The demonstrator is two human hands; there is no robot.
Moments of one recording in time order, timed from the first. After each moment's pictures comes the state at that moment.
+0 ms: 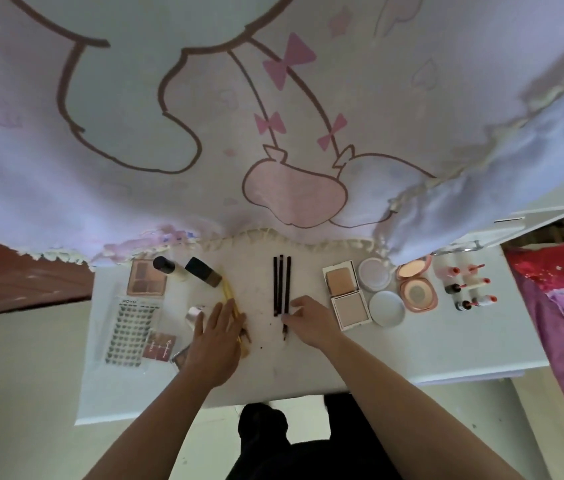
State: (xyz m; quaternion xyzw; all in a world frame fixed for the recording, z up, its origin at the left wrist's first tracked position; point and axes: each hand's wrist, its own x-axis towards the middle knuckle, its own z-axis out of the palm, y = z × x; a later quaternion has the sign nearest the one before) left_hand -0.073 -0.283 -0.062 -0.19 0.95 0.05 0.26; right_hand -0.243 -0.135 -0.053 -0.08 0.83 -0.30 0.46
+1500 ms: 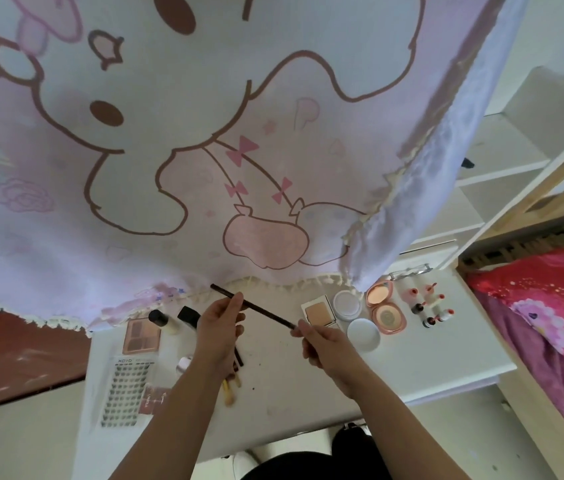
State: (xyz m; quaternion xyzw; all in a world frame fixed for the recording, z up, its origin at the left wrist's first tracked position) left_hand -0.167 -0.259 0.071 -0.48 0.49 0.72 -0.14; right_hand -0.239 -0.072 0.054 0.01 0.68 -0.60 0.43
